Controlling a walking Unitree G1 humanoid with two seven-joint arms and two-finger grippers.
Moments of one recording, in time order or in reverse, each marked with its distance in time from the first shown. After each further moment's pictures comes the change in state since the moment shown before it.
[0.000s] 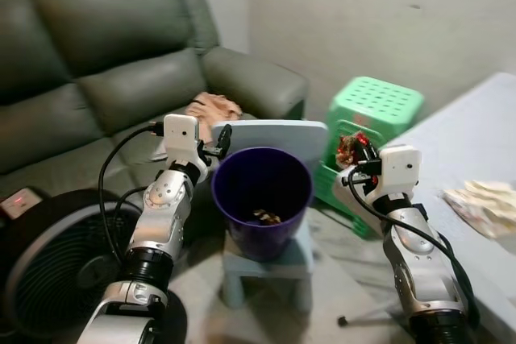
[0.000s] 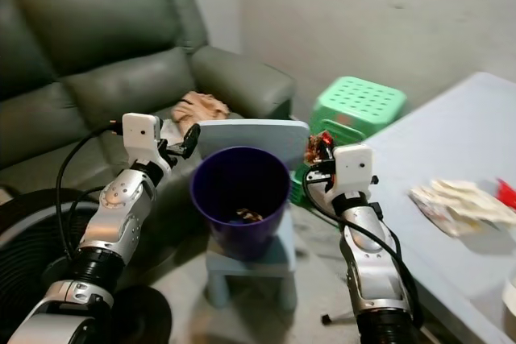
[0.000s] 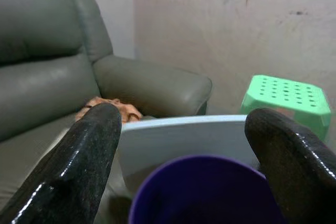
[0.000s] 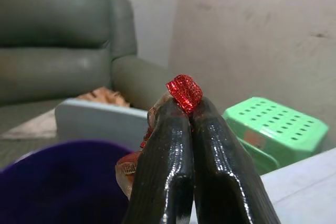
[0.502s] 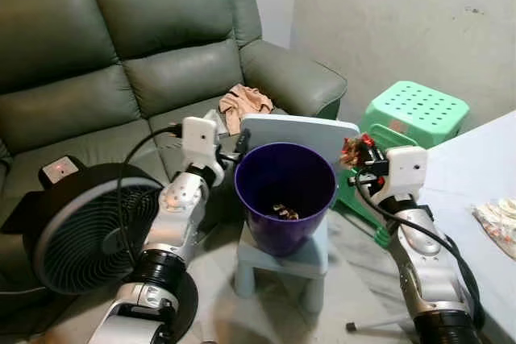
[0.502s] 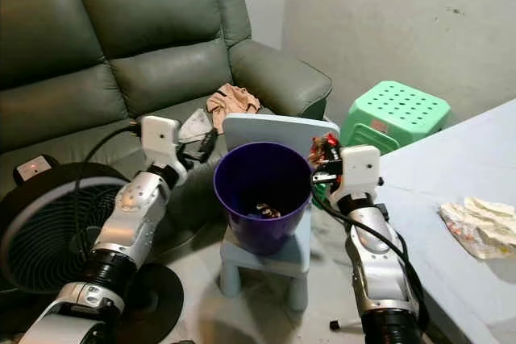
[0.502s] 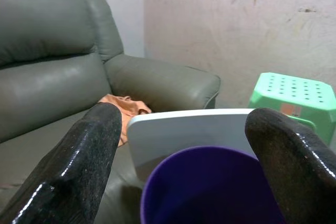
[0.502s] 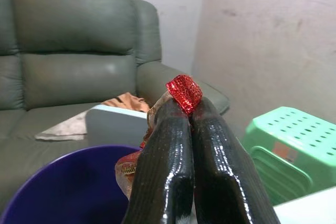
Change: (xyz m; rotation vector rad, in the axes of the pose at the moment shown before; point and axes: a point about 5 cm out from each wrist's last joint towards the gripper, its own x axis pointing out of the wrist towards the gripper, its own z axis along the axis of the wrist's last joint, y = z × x) left arm -0.003 -0.007 -0.006 0.028 0.007 -0.034; right arm 0.000 0.000 0.001 0.034 -0.011 0.019
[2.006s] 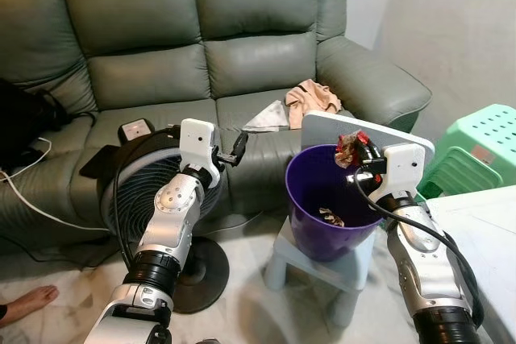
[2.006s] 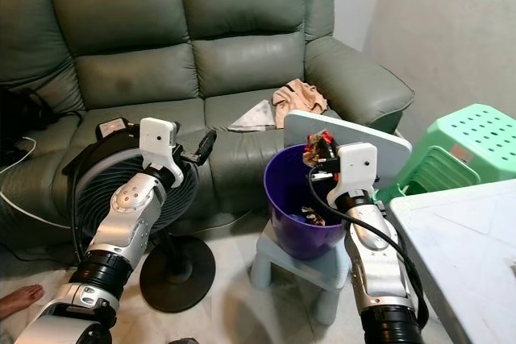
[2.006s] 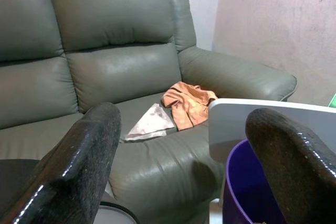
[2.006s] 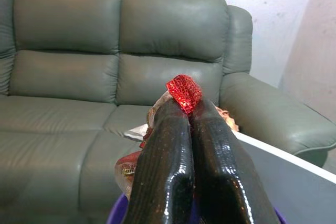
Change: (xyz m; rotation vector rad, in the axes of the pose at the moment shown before) left arm -0.002 0.004 -0.001 -0.002 0.004 -0.023; right arm 0.004 0.005 0.002 0.008 -0.007 0.051
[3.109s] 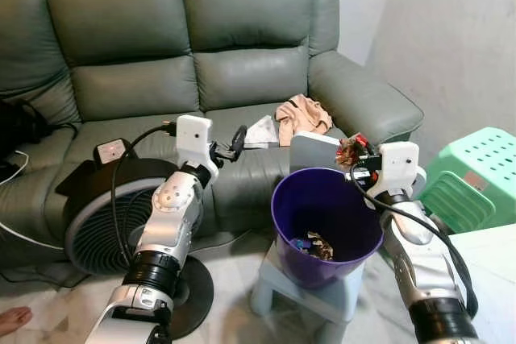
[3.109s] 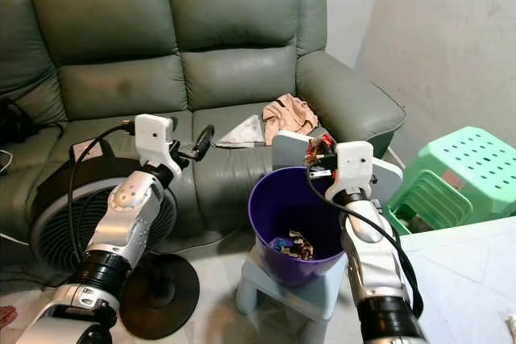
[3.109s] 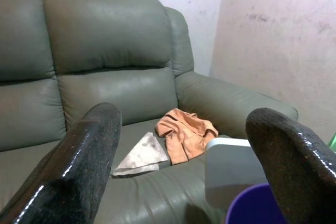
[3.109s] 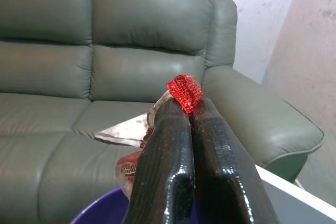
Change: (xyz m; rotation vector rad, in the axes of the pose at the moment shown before) left arm -0.004 -0.001 0.004 -0.019 -0.046 -0.012; right arm 0.012 -0.006 -0.007 0.000 0.087 -0.052
